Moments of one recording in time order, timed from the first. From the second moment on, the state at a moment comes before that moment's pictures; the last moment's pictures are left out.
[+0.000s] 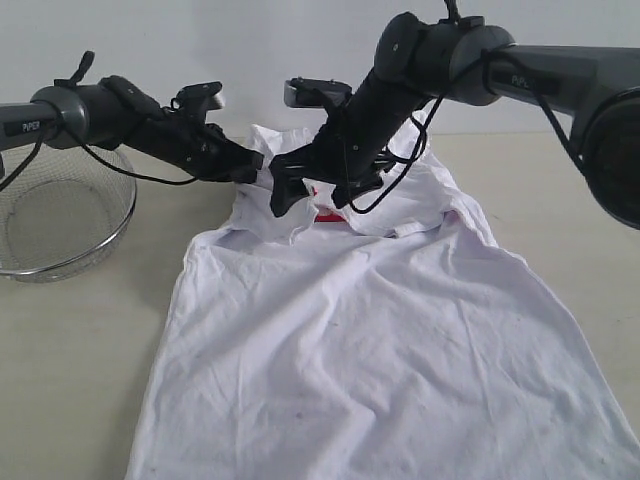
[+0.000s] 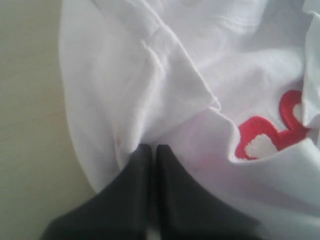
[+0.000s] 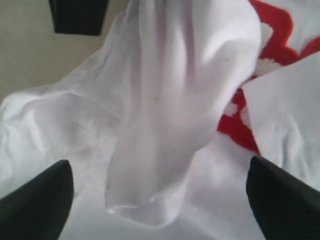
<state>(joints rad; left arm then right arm) -0.14 2.59 -2.09 -0.82 0.66 0.80 0.28 2.38 -2.04 0.48 0.96 -0.33</state>
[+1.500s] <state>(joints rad) -0.15 2.32 -1.63 -0.66 0.88 0.78 0.24 2.42 -2.04 0.35 0.91 -0.52</state>
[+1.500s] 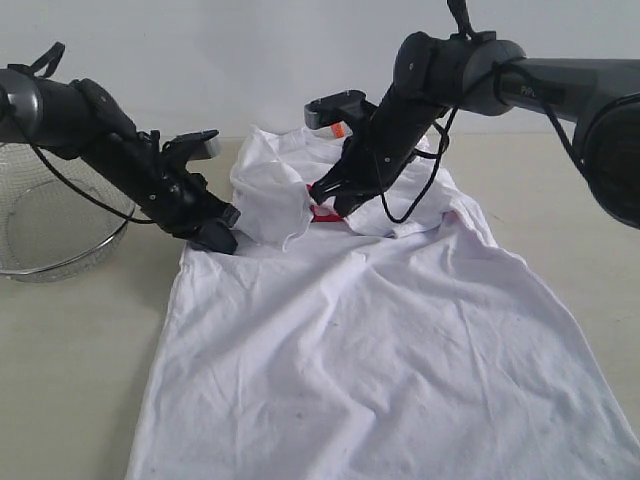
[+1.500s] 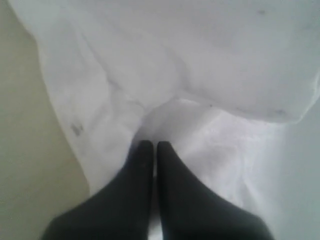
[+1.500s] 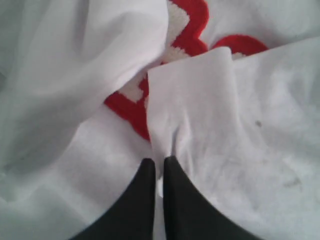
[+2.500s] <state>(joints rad) -0.13 2.29 -1.63 -0.50 0.86 0.63 0.23 2.53 -2.04 0.85 0.65 -0.86</state>
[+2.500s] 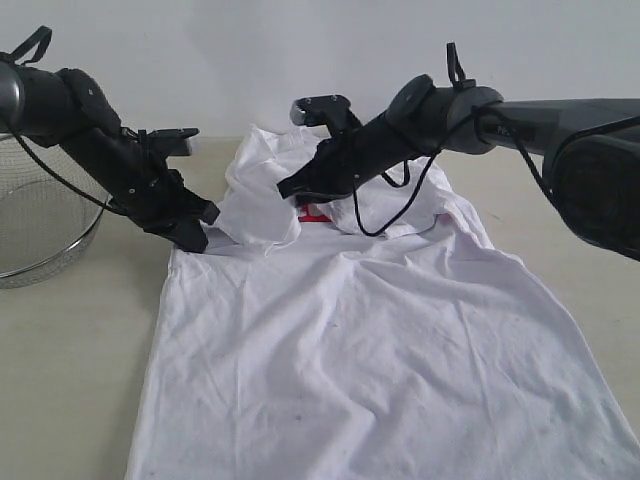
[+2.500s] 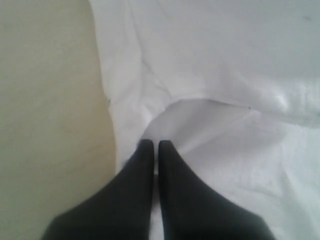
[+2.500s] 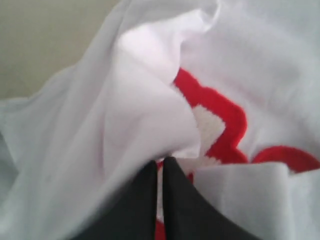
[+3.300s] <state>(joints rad) -0.13 2.29 -1.63 -0.49 0.86 0.62 0.23 2.53 -2.04 0.94 0.66 -0.91</state>
